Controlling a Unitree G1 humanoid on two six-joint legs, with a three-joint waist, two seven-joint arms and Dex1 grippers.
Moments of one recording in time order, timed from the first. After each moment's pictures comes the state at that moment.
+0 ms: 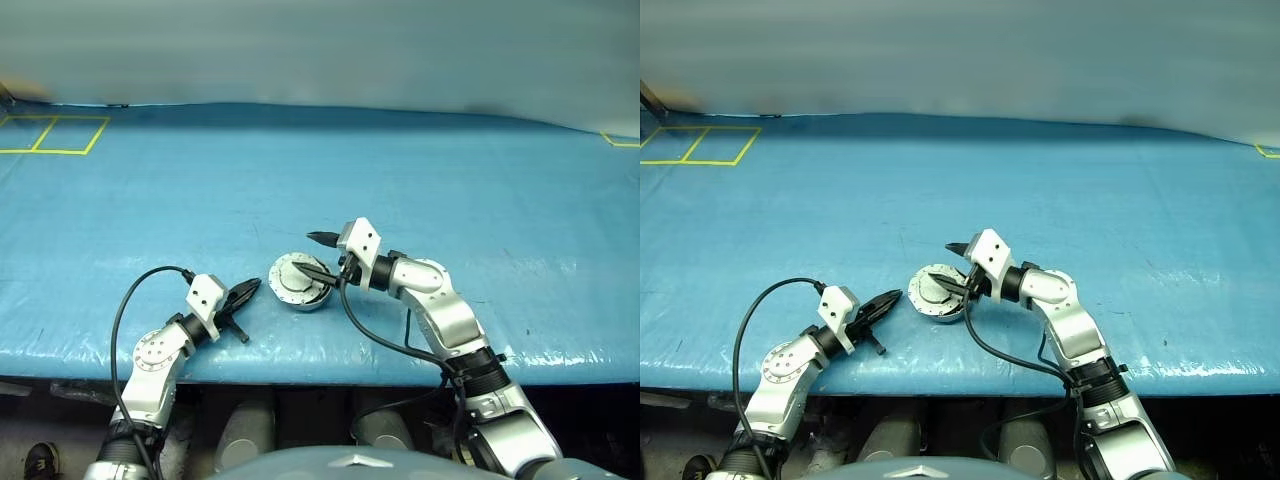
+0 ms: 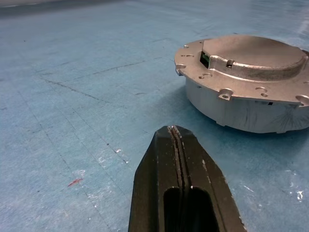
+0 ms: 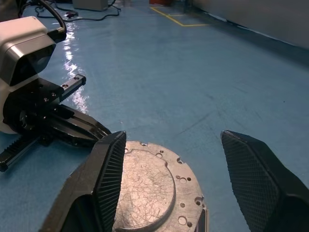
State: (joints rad) left arm 0.04 0.34 -0.02 0.19 -0.21 -0.23 -0.75; right arm -0.33 -0.26 0.27 -0.01 0.14 0.19 0.82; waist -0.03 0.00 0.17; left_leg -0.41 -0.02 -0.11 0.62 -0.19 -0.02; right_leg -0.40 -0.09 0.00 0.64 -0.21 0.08
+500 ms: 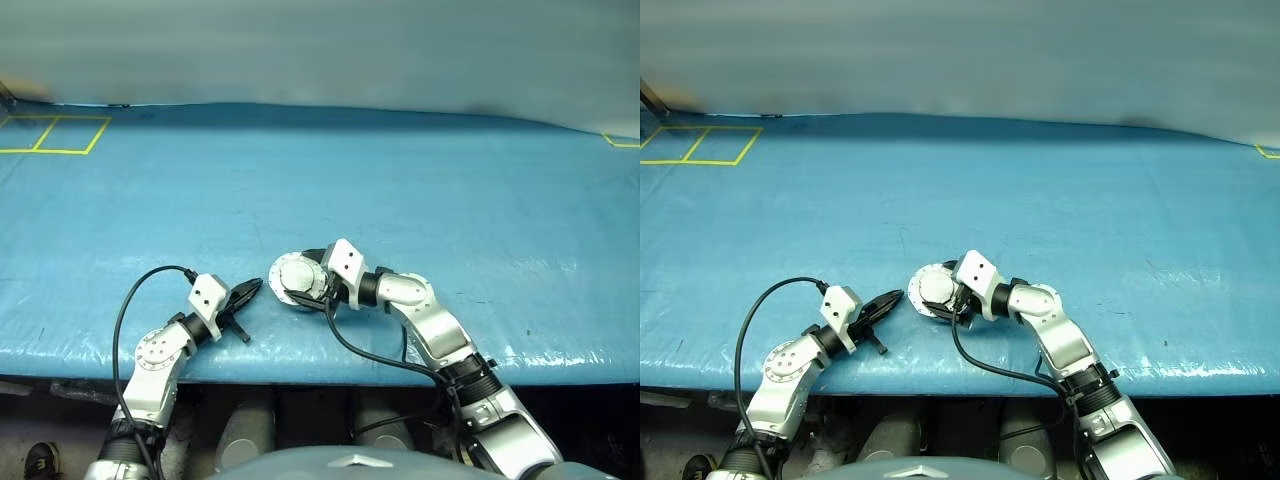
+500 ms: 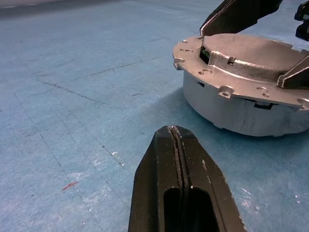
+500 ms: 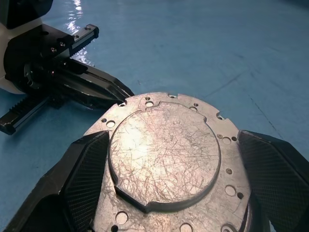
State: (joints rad) left arm 0.03 0.34 -0.03 0.19 -0.19 -0.23 -0.74; right arm -0.31 -0.27 0.35 0.05 0.07 0.20 0.78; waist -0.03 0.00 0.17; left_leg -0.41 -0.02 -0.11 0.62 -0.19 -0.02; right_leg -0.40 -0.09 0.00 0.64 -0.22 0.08
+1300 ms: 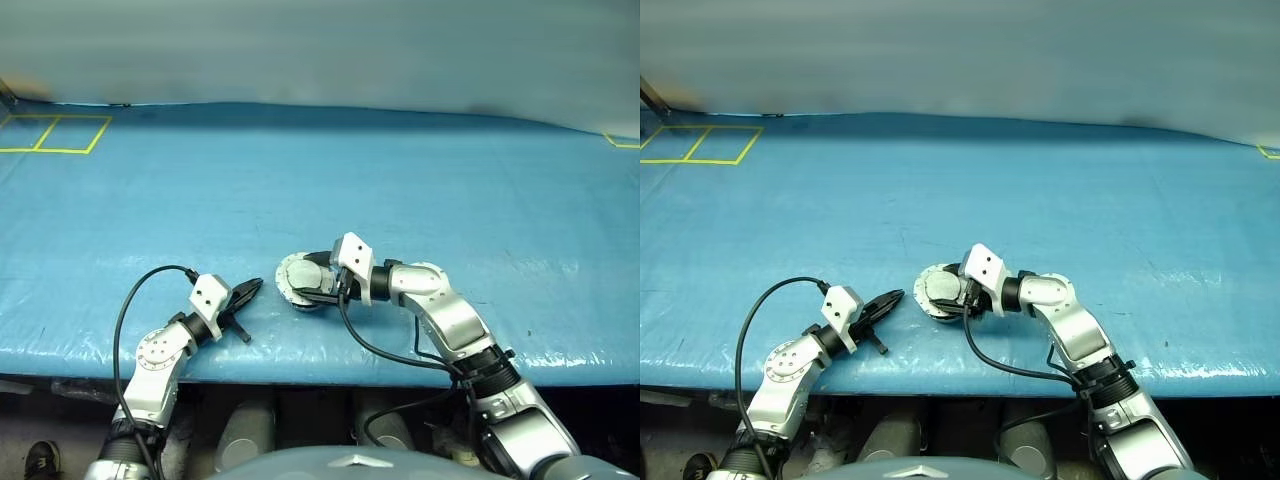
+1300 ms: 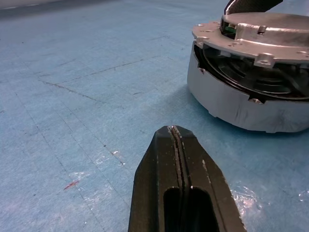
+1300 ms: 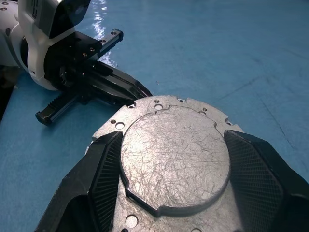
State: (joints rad) left arm 0.03 0.34 -0.03 0.19 -0.18 -0.24 -0.73; right arm -0.35 -0.35 0.35 -0.03 0.14 0.29 0.89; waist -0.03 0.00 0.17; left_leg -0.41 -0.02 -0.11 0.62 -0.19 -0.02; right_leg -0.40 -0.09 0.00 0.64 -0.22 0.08
